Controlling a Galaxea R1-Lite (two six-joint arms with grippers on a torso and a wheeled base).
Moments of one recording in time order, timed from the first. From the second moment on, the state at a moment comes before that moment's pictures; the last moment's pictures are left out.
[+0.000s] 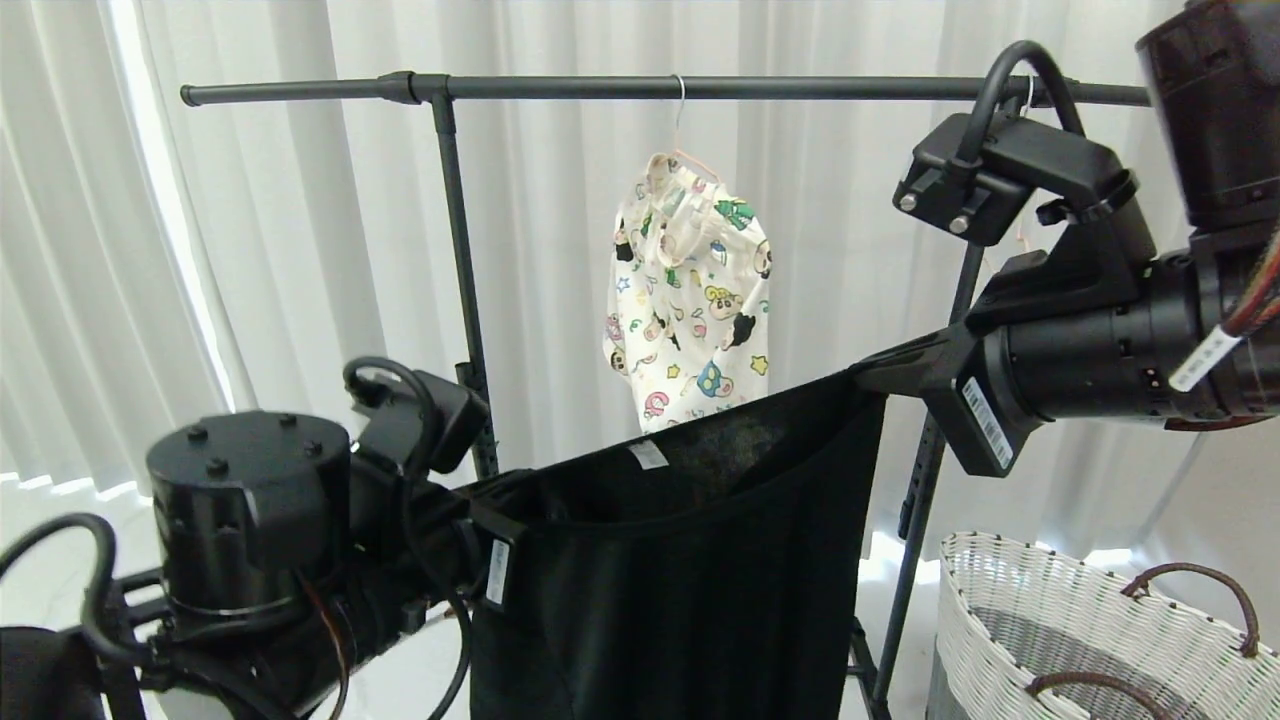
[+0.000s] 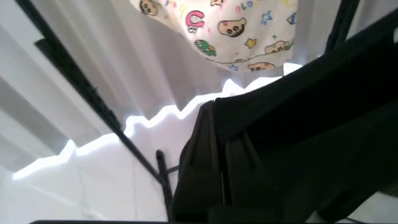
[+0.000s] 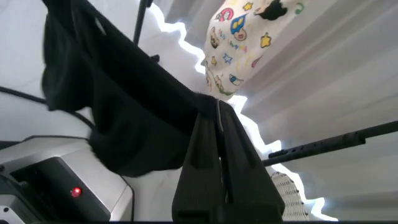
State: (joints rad) left arm -0.64 1.48 -0.53 -0.63 0.26 0.09; right arm 0.90 1.53 -1.49 0.48 -0.19 -0.18
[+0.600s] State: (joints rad) left arm -0.72 1.32 -1.39 0.61 0.05 0.07; right arm 0.90 1.41 -1.50 0.48 -0.19 -0.18
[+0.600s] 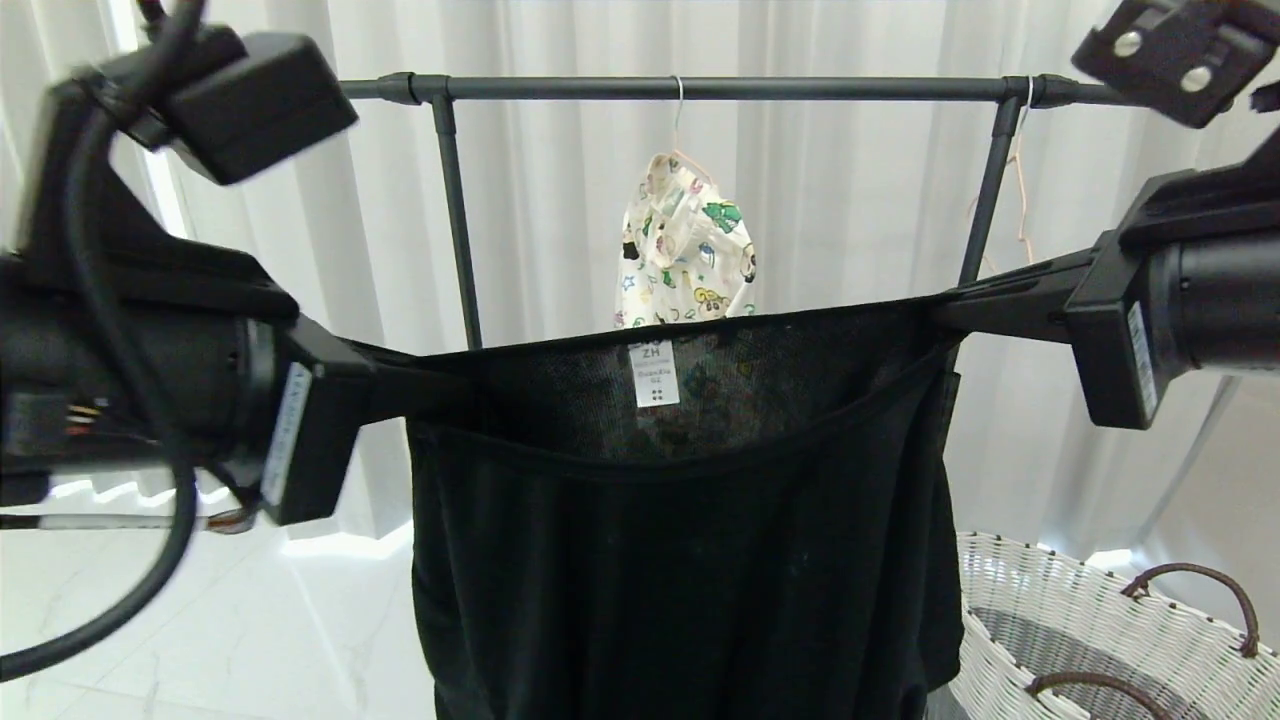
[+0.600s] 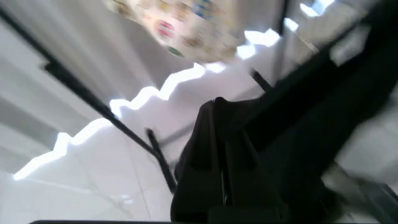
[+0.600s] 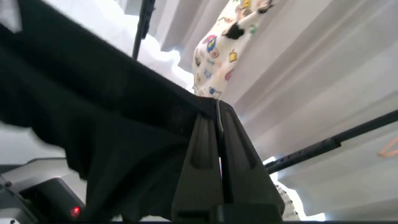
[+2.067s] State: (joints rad) left arm -0.77 1.38 -1.51 0.27 -0.02 0.23; right arm 1.04 1.26 -1.63 0.74 -0.18 -0.20
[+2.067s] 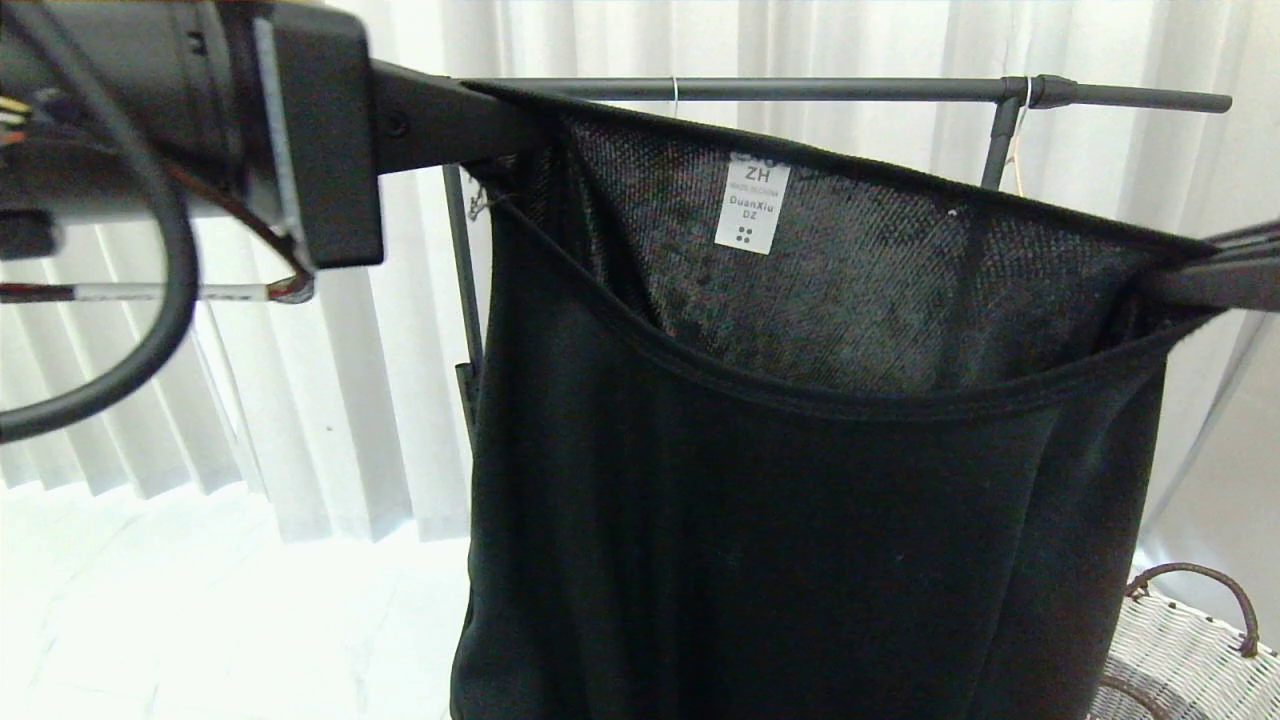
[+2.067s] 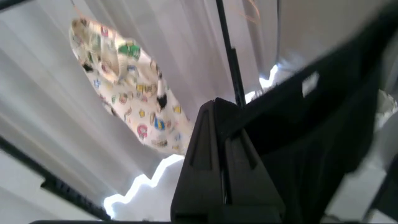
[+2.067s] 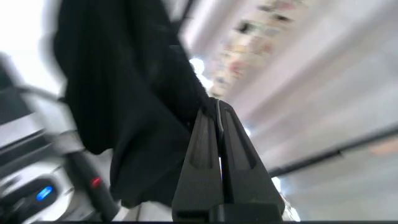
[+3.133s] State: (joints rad) left arm -0.76 1.30 -1.29 0.21 0.04 0.23; right arm 1.06 1.33 -1.62 0.61 -0.19 -0.16
